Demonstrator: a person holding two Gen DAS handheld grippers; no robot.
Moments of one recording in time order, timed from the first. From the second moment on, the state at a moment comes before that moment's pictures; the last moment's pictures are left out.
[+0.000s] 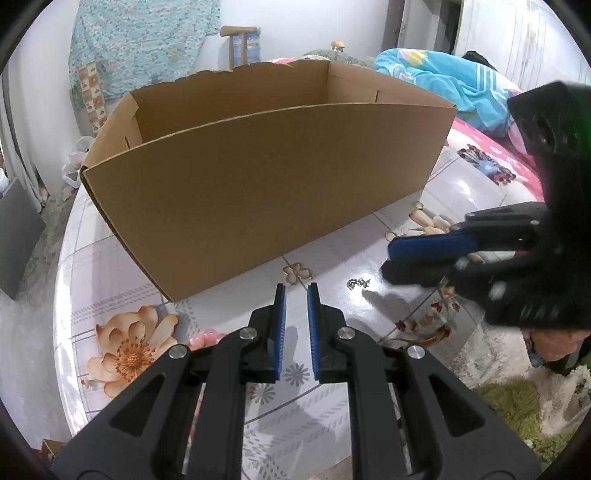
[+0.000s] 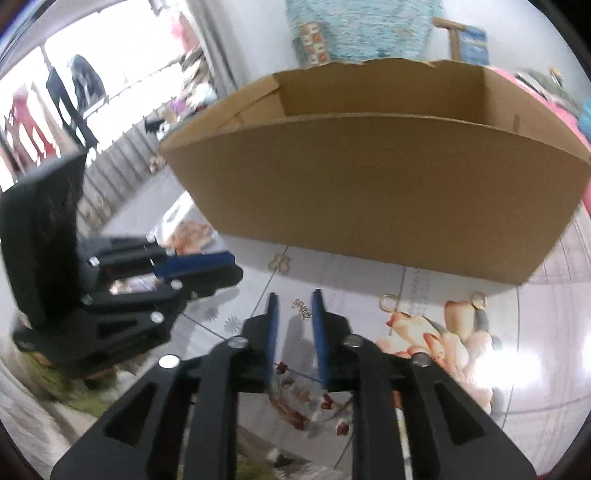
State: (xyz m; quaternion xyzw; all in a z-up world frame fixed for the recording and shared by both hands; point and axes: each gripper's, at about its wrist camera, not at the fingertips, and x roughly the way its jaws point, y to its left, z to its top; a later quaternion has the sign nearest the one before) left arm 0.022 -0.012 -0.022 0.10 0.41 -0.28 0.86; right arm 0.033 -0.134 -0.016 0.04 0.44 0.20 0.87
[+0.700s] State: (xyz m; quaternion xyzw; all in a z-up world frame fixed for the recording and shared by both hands) left arm 0.021 0.000 -0.021 0.09 0.40 -0.27 0.87; right arm 0.034 -0.155 0.012 0.10 0.45 0.22 0.86
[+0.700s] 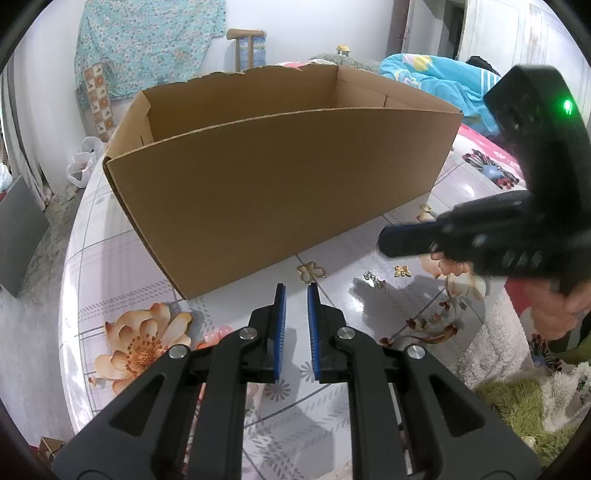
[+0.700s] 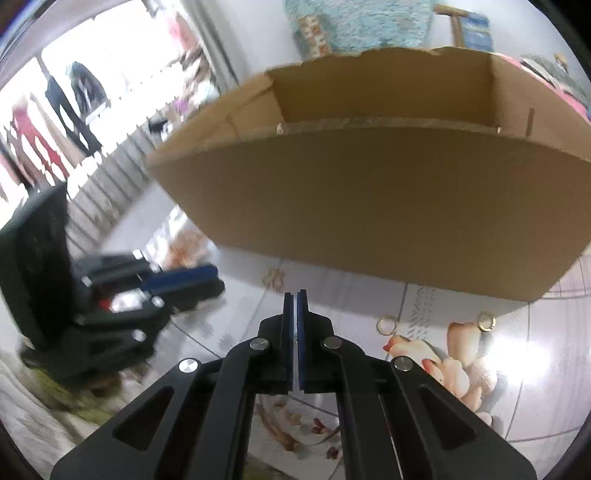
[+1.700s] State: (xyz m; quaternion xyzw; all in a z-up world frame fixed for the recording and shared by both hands) left arm 0.019 -0.062 -0.039 0.14 0.42 -0.34 0.83; right arm -0.013 -0.207 0.004 0.16 0.44 0.16 0.87
